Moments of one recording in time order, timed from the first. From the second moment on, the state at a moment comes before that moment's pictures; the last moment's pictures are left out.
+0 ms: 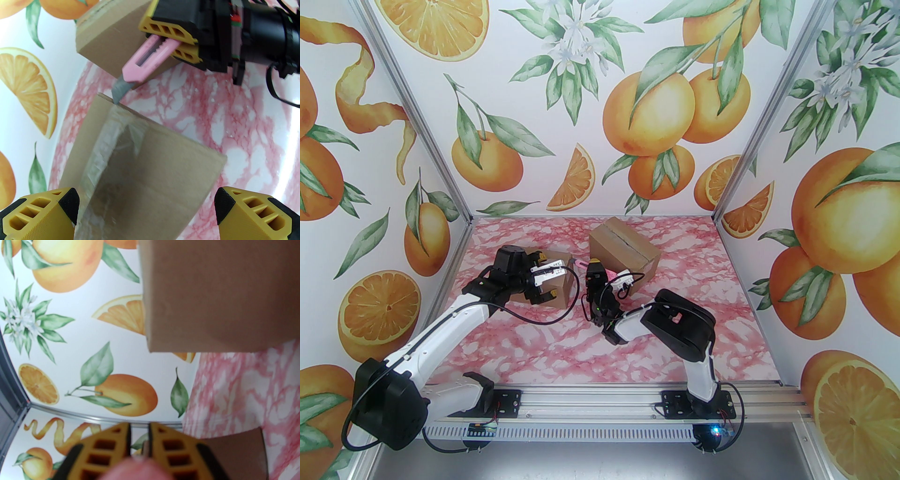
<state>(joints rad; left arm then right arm) -0.38 1.23 0.91 -0.38 0.24 0.87 0.92 2.00 0.82 1.33 0.81 1.48</state>
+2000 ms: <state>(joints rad) -0.38 1.29 0.84 -0.16 0.17 0.68 0.95 1.77 0.77 0.92 0.62 1.59</state>
